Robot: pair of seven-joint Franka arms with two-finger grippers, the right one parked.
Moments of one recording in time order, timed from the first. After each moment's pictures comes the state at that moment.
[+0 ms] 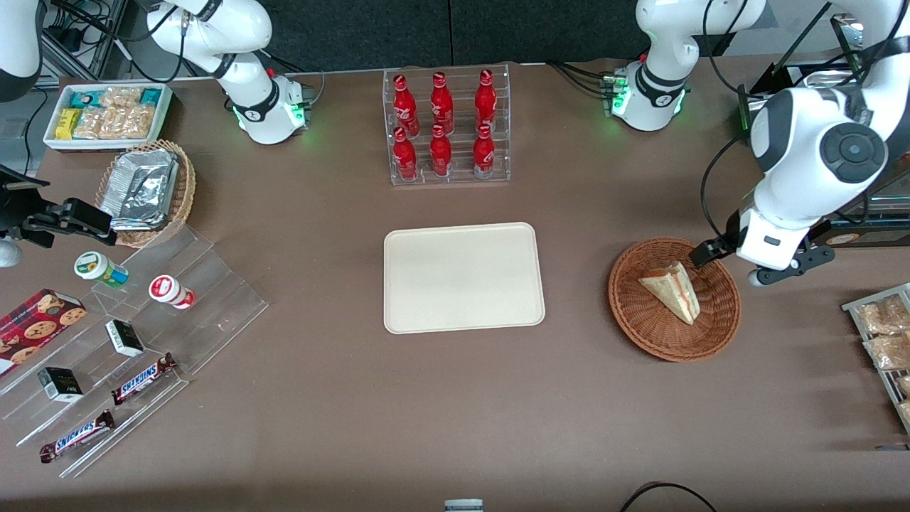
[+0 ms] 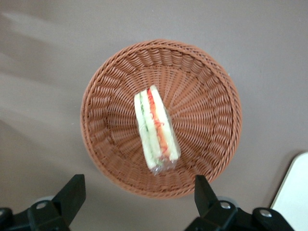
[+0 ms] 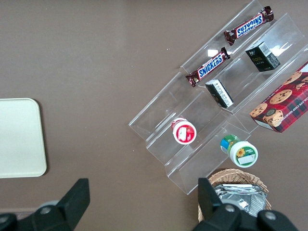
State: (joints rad) arm -0.01 0.02 -0.08 -2.12 0.06 2.13 -0.52
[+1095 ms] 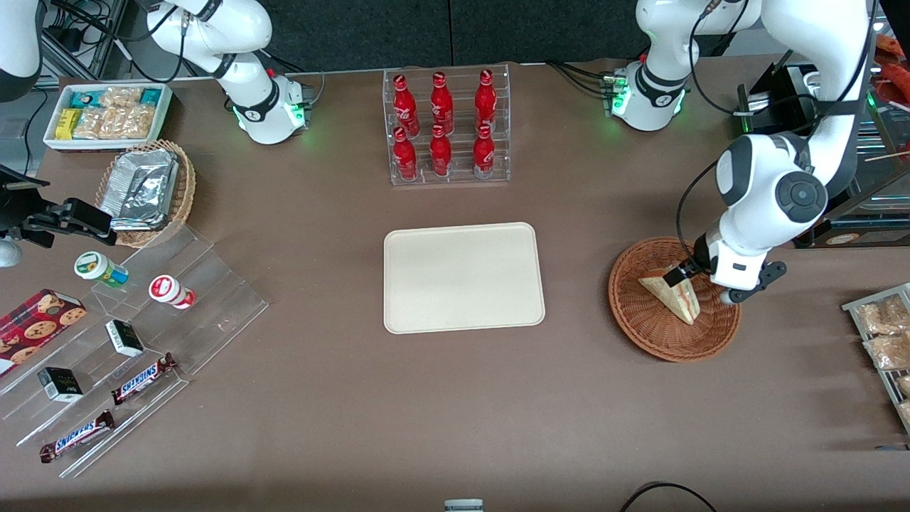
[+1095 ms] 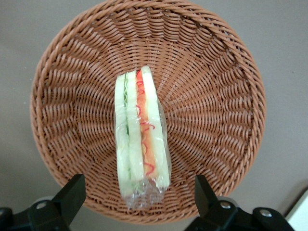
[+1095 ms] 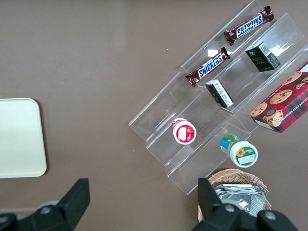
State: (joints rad) arm -0.01 0.16 -0.08 -2.21 -0.02 2.32 -0.61
